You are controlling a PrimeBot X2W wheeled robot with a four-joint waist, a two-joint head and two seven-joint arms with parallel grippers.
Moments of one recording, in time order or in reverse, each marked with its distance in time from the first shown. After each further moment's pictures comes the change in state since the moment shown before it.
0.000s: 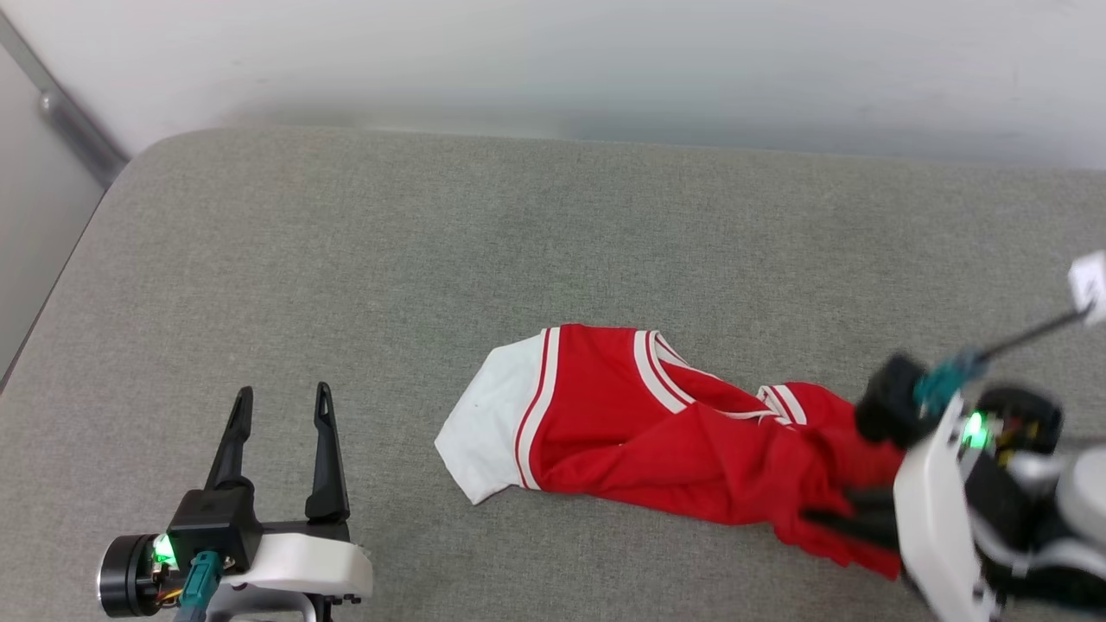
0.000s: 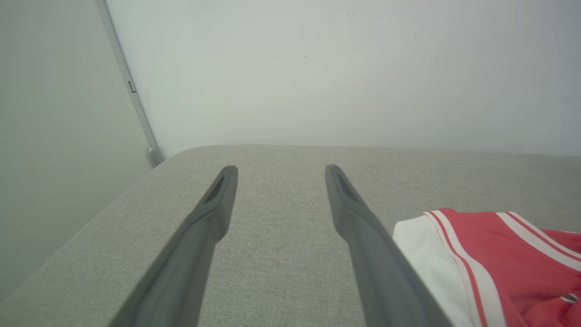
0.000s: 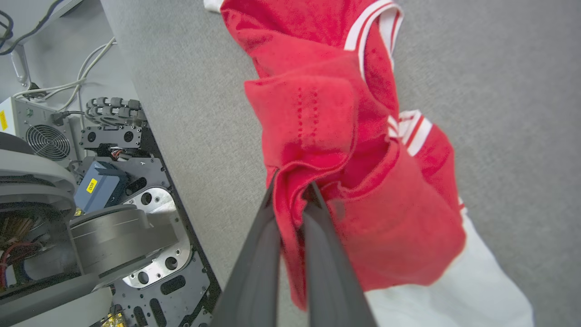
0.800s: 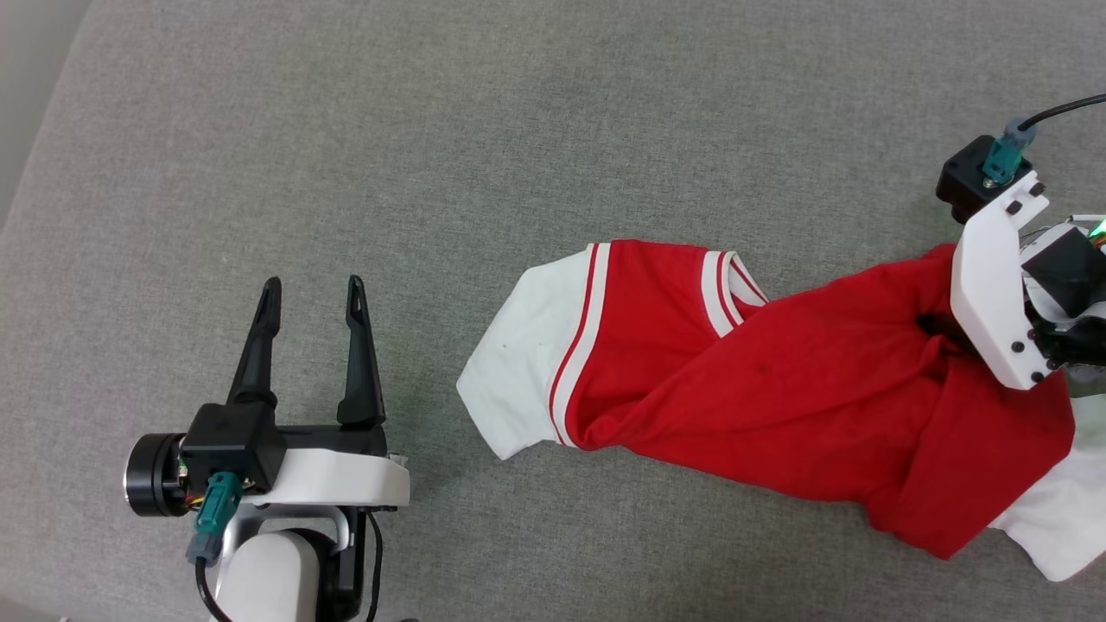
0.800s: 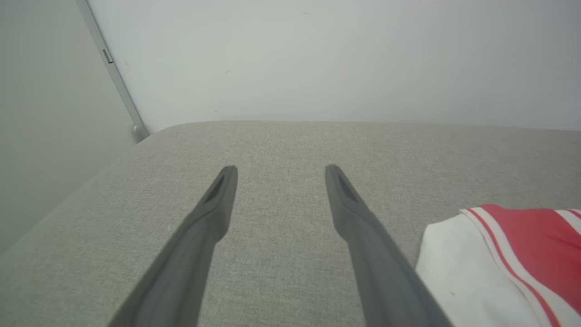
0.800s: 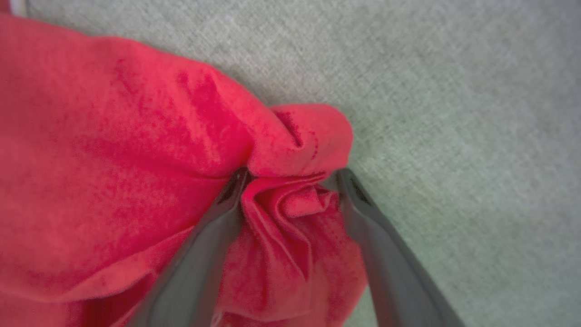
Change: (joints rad) left arm -0.163 -0.001 -0.088 -0.031 -0.048 0.032 0.000; right arm -0.180 0.174 -0.121 0.527 -0.187 -0.002 0.327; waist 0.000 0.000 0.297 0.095
